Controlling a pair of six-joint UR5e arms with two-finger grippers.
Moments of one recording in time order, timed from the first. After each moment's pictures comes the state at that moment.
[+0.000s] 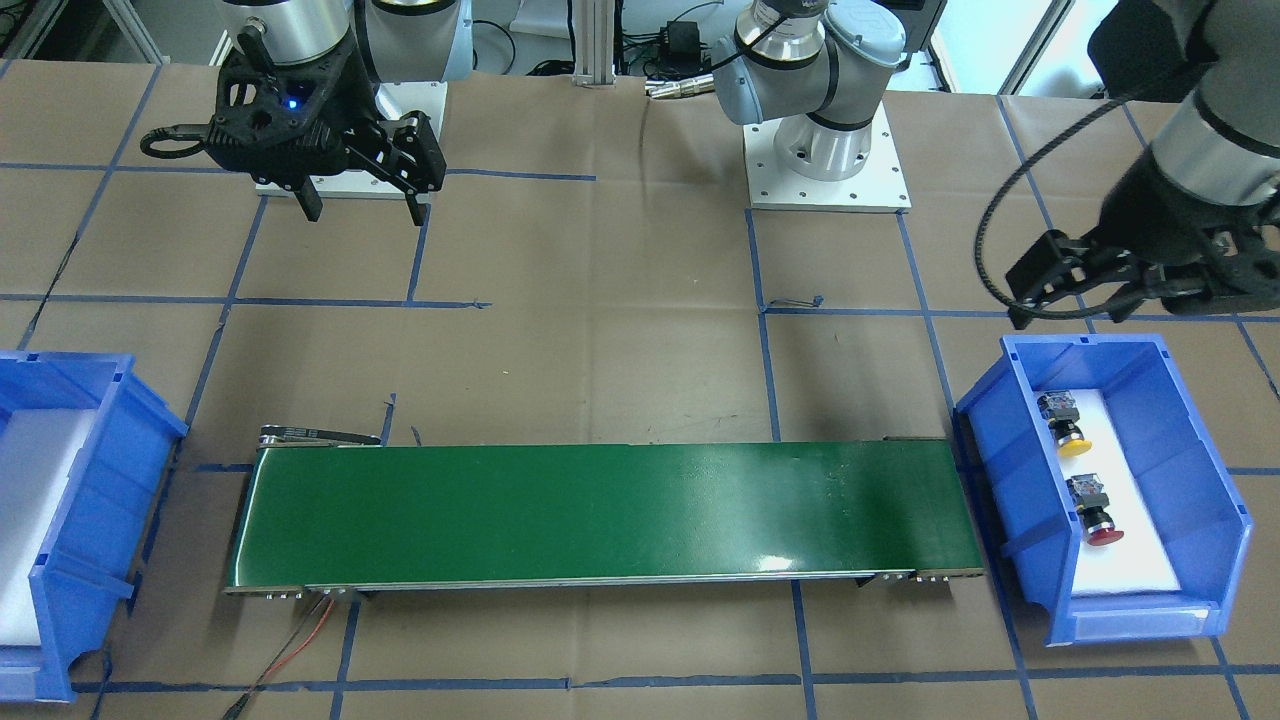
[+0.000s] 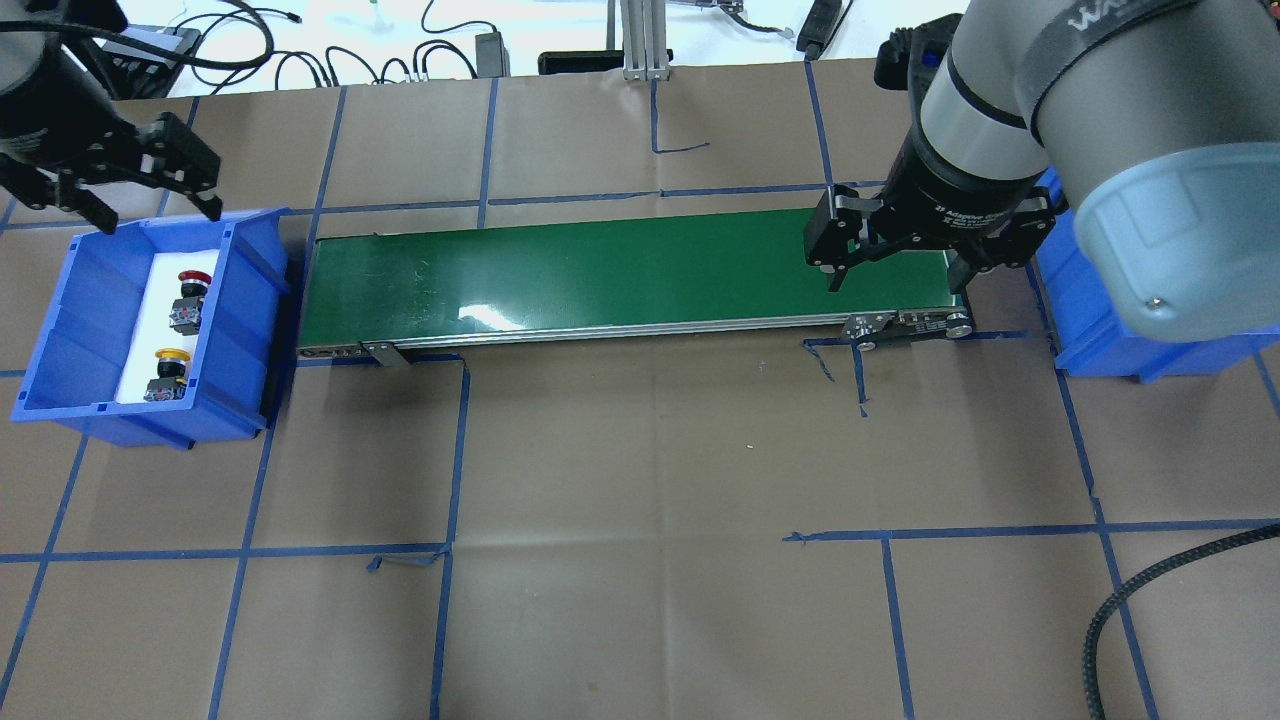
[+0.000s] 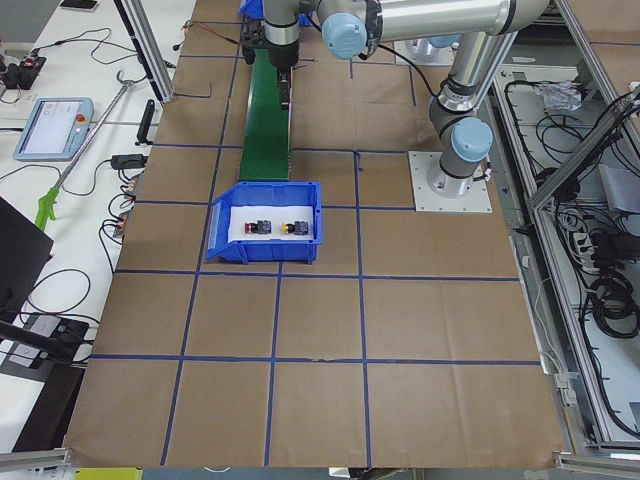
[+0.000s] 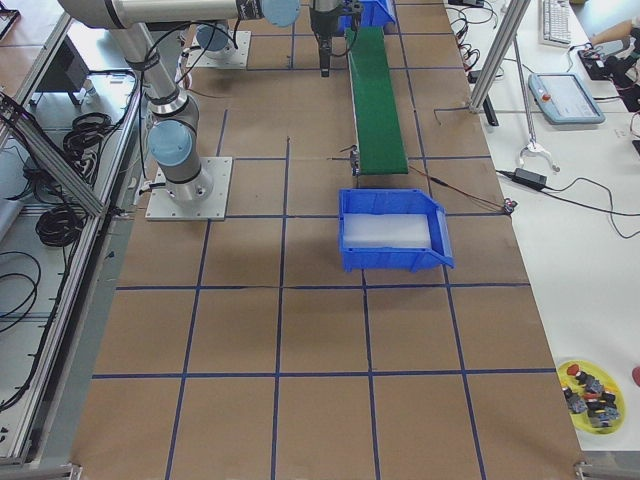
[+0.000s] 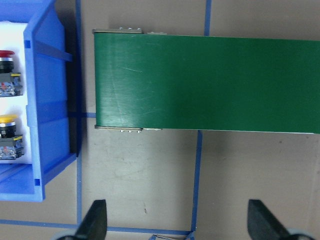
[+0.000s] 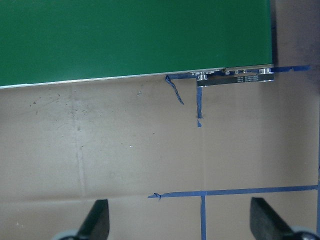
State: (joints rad) left arm -1.20 -1.63 -1.53 -1.52 1.58 0.27; right arm 1.67 -1.67 1.69 -1.64 -1.55 0.16
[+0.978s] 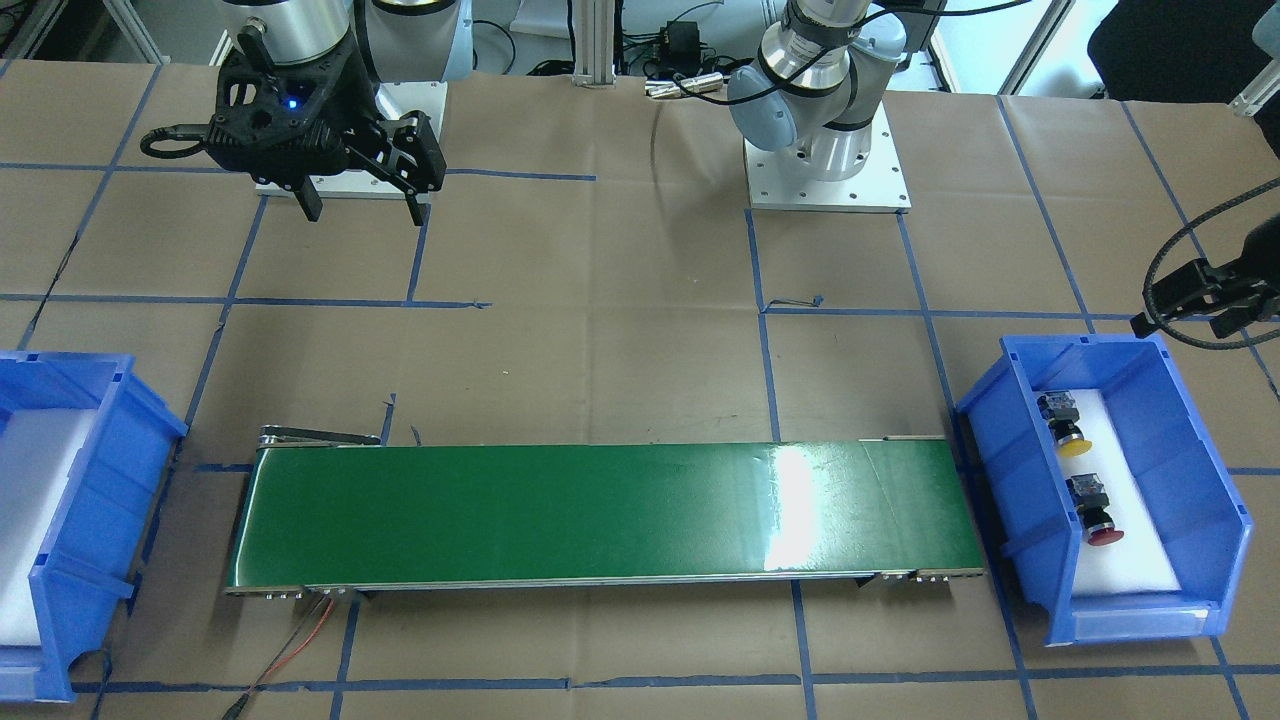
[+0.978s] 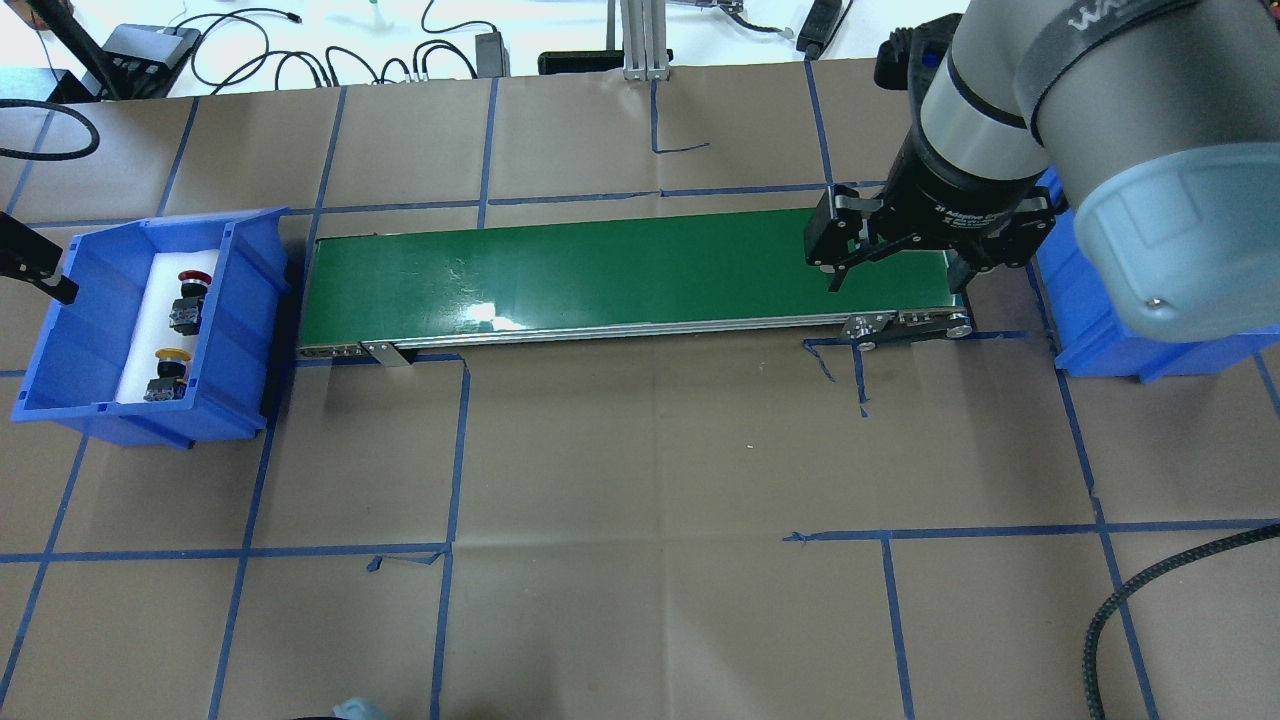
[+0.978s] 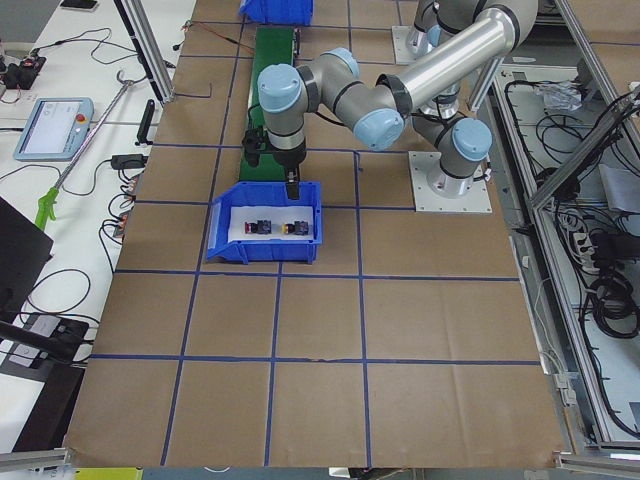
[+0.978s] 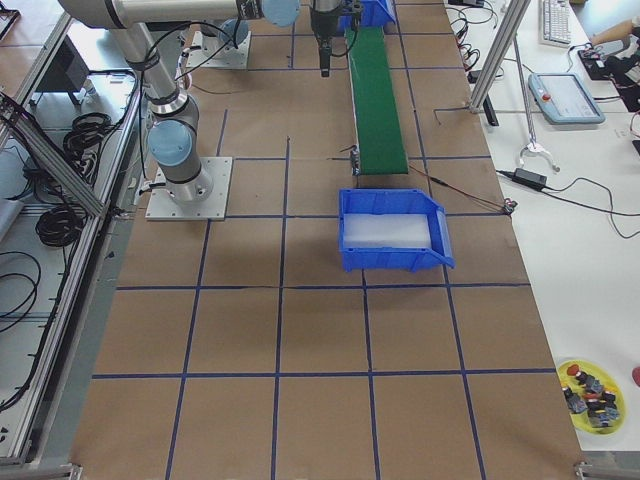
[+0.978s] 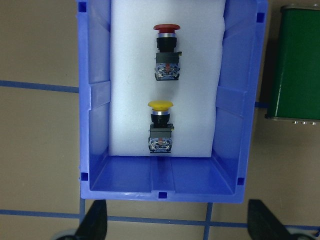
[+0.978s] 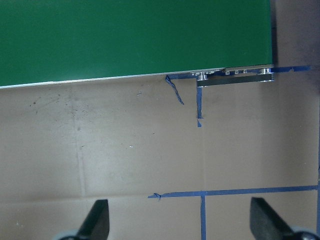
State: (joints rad) left arm -0.93 -1.73 -1.60 -1.46 1.55 0.61; right arm 1.67 -1.67 1.69 -1.64 -1.55 0.16
